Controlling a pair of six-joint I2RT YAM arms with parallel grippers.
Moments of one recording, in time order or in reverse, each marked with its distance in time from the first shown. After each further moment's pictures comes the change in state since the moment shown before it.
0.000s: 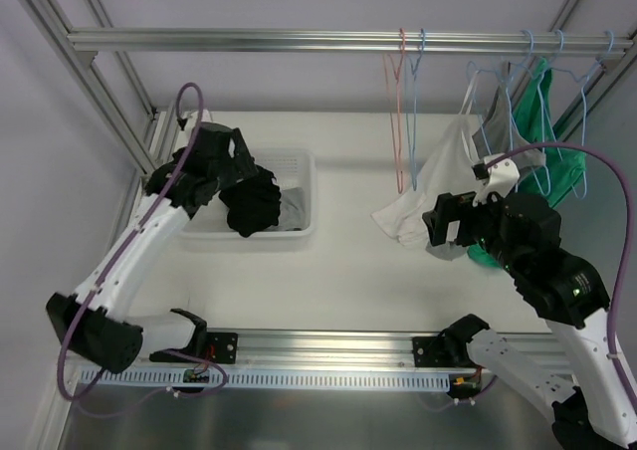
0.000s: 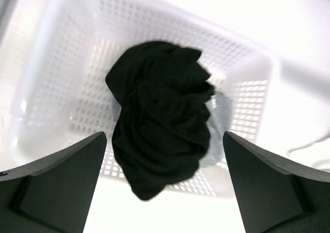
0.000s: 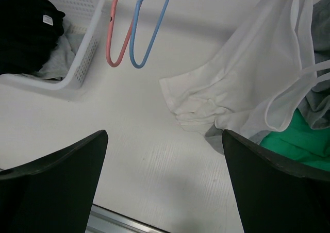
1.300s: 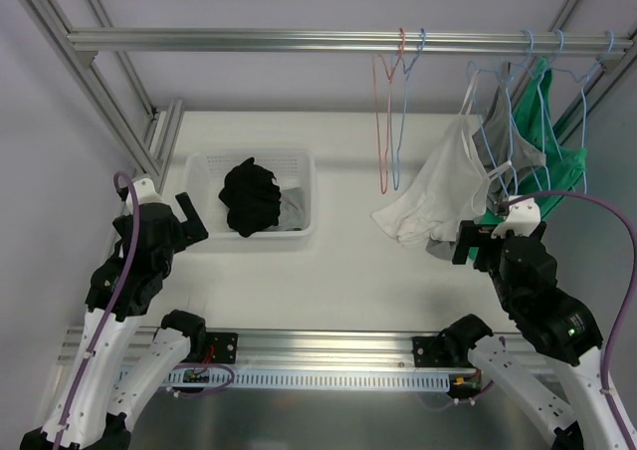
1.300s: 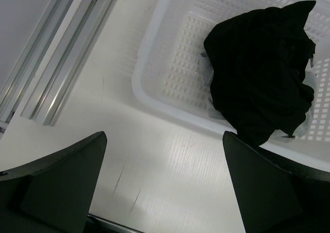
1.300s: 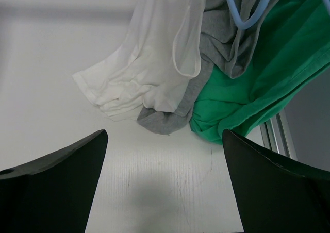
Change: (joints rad) left arm 0.120 -0.674 -0.338 -0.192 -0.067 0.162; right arm 0.000 -0.286 -0.284 -0.006 0.376 -0.007
